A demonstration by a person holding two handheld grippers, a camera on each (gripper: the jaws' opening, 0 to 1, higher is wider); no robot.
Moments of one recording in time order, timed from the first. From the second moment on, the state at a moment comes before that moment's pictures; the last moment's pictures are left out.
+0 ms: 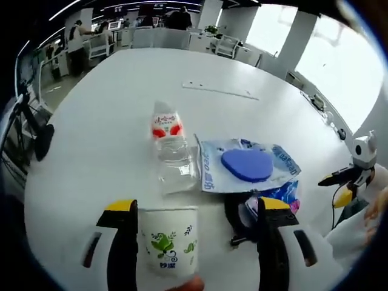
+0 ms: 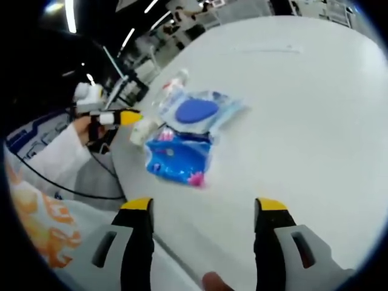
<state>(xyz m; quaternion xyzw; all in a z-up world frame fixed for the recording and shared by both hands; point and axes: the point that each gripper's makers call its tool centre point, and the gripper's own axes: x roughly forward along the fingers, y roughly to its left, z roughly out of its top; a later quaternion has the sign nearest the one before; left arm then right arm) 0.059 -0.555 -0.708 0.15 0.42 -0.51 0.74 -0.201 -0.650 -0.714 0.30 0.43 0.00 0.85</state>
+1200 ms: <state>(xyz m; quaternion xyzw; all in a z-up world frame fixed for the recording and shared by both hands) 0.144 -0.654 -0.715 0.07 0.42 -0.51 0.75 -0.188 -0.654 -0.719 0.32 0.43 0.01 0.85</state>
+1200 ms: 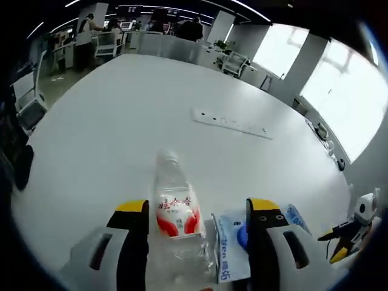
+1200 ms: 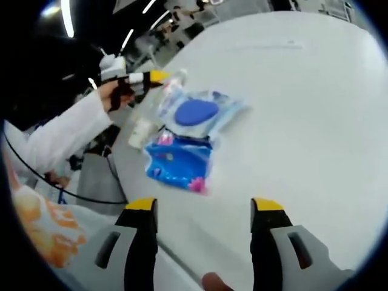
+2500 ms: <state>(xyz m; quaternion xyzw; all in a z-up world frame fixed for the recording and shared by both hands) 0.177 -0.690 -0.770 0.19 0.46 -0.46 0.73 -0.169 -0.672 -0.730 0.35 0.42 0.00 0.84</state>
